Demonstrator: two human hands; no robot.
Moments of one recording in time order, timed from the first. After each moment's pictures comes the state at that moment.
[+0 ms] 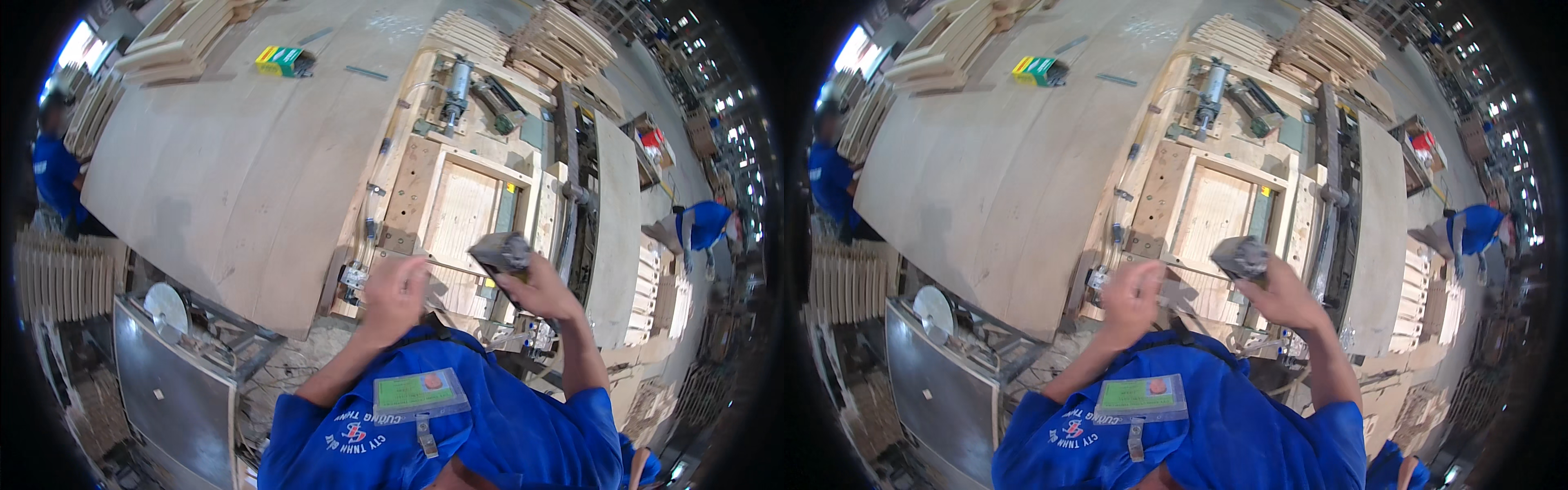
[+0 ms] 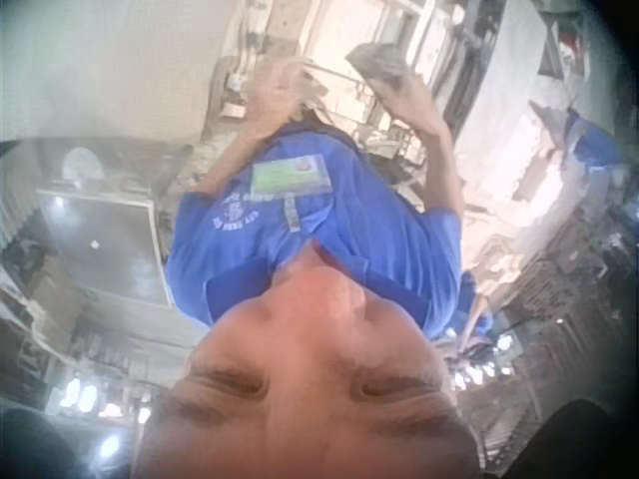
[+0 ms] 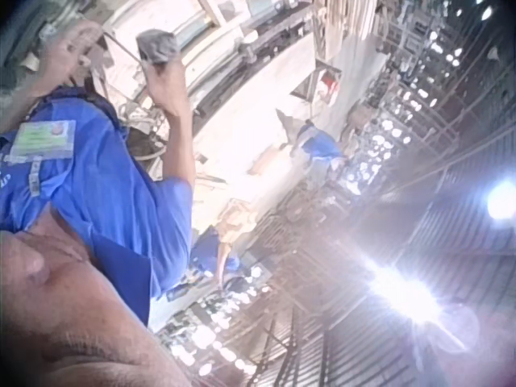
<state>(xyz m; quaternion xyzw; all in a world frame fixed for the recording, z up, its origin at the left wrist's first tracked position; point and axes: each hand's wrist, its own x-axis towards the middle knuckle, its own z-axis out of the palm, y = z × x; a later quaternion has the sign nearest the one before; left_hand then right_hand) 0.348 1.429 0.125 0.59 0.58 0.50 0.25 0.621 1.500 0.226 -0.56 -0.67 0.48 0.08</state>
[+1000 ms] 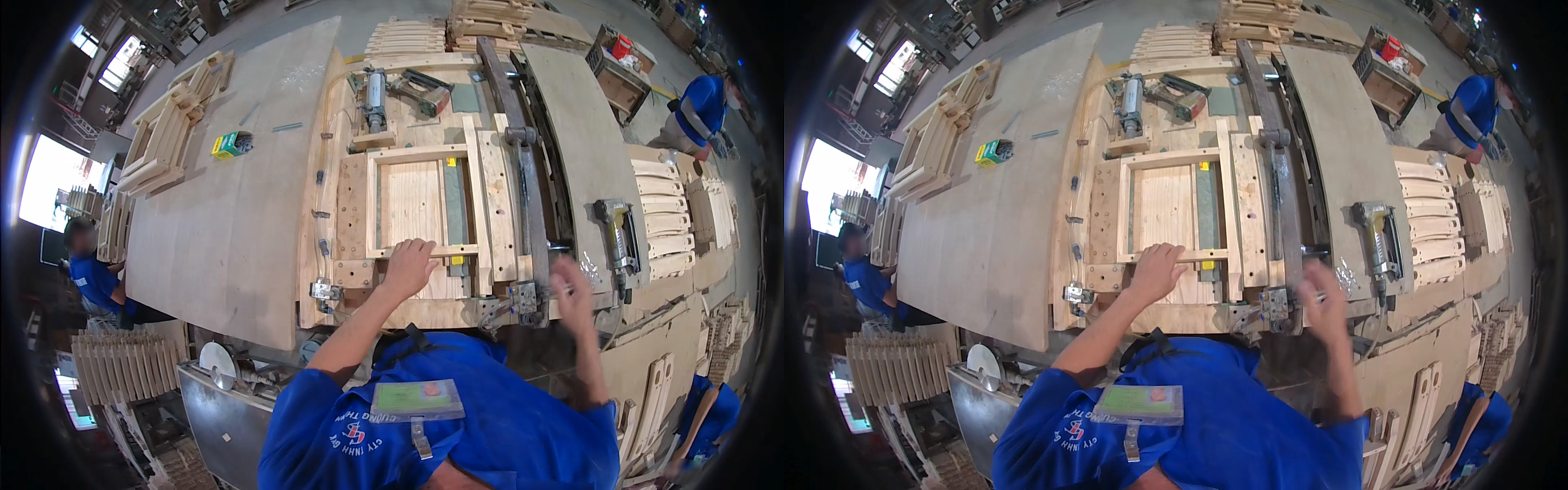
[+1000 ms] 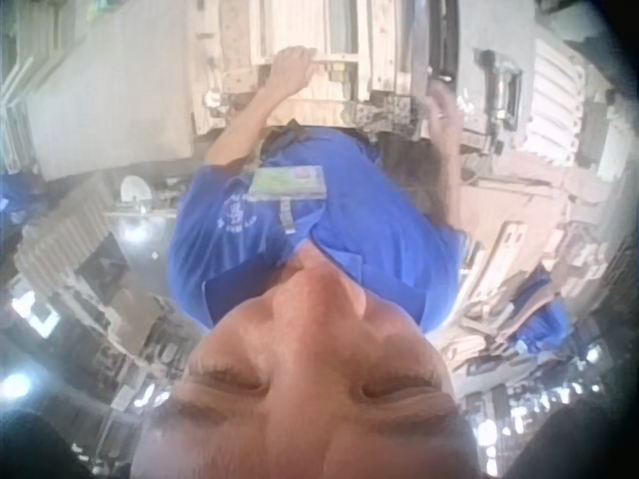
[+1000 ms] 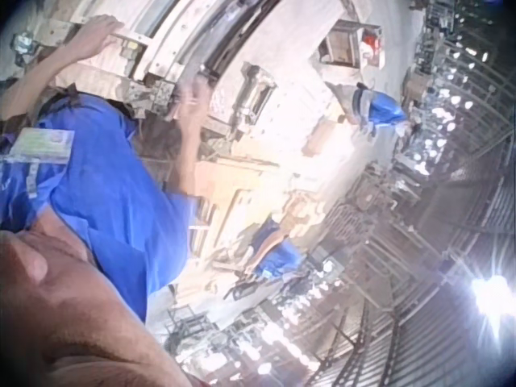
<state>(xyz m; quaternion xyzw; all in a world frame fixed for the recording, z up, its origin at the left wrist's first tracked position) 0.470 1.476 0.059 0.87 0.44 0.14 0.17 0.845 1.333 0.105 -0.66 -0.55 0.29 0.43</state>
